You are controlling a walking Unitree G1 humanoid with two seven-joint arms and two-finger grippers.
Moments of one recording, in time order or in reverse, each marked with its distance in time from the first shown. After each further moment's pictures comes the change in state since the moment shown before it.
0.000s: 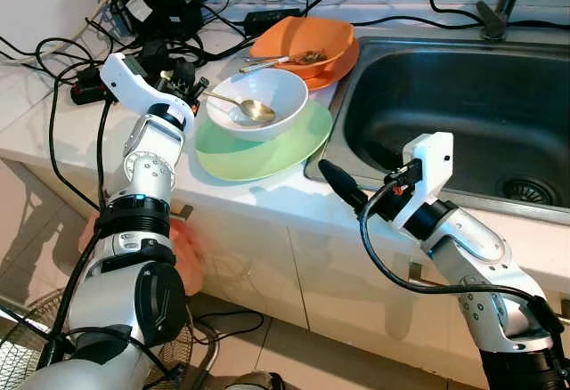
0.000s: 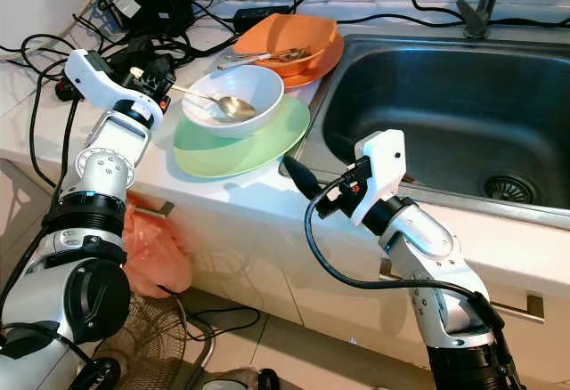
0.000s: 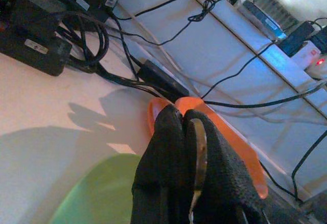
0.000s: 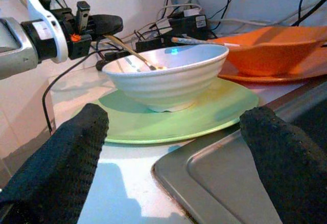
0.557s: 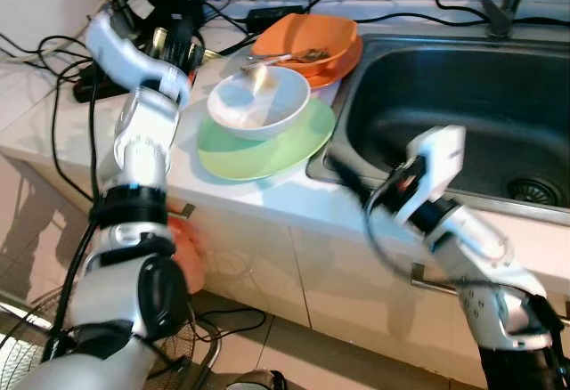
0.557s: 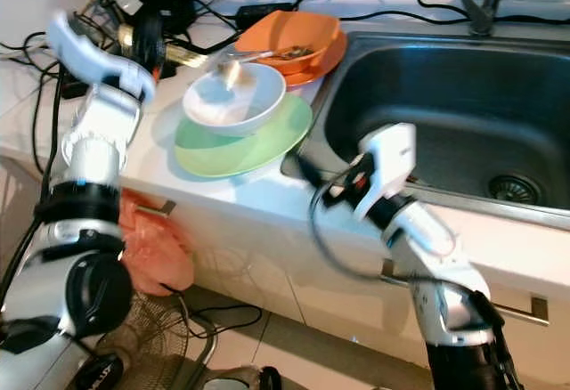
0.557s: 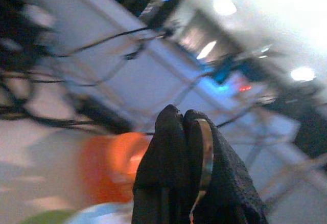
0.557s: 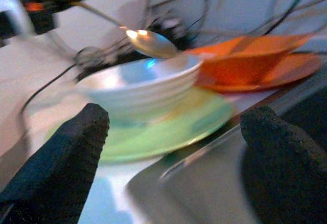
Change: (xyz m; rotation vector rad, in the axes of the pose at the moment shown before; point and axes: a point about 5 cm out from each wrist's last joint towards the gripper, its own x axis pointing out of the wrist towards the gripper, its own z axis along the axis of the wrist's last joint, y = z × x) left arm 0.003 -0.049 0.025 -0.052 -0.098 -0.243; right arm 0.002 -0.013 0.010 0.002 -0.066 -0.126
